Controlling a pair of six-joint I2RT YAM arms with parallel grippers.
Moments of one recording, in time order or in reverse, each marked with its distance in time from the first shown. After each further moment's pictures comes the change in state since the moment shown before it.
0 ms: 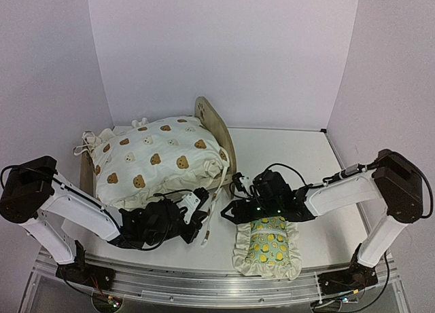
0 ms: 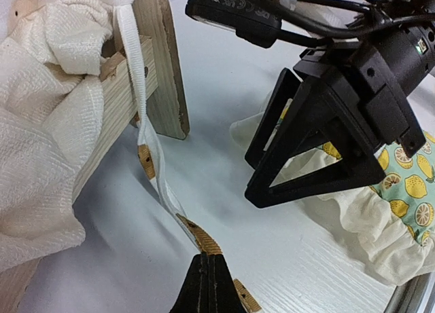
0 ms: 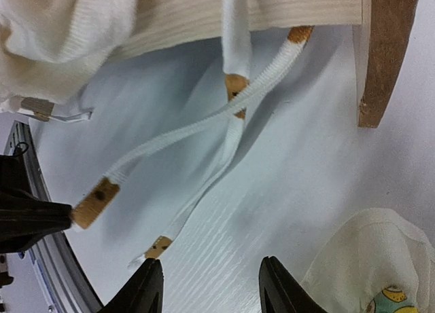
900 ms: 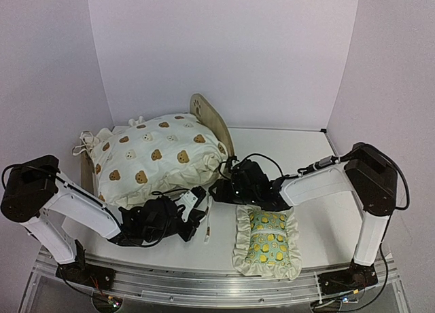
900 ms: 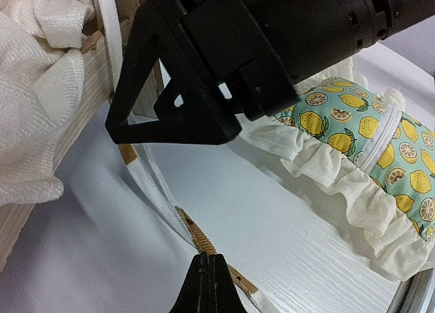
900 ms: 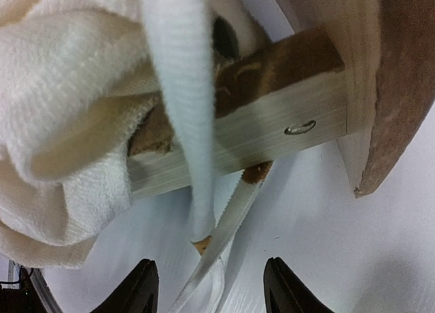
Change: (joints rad) left arm 0.039 0.015 -0.022 0.032 0.059 -0.007; right arm 0.005 0.200 0.268 0.015 0.271 0.222
